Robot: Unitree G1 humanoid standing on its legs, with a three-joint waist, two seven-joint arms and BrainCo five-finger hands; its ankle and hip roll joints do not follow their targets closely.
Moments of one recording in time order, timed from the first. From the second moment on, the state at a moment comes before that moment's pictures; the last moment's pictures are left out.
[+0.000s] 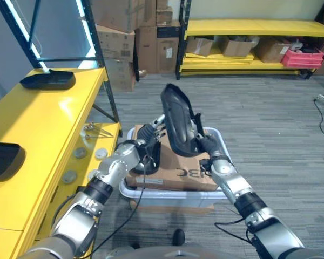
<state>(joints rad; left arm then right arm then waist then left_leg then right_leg) -0.52 0.22 -0.44 0.29 -0.90 0.33 0.06 -0.40 -0.40 0.39 0.45 0.31 0.05 -0.31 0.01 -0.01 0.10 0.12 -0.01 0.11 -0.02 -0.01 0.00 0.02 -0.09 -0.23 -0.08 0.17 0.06</state>
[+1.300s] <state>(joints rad) -0.52 0.26 -0.63 0.35 -0.70 0.41 0.01 -0.47 -0.38 0.47 0.53 0.24 0.10 -0.28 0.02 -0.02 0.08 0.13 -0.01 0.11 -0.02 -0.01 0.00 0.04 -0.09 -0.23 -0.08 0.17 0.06</state>
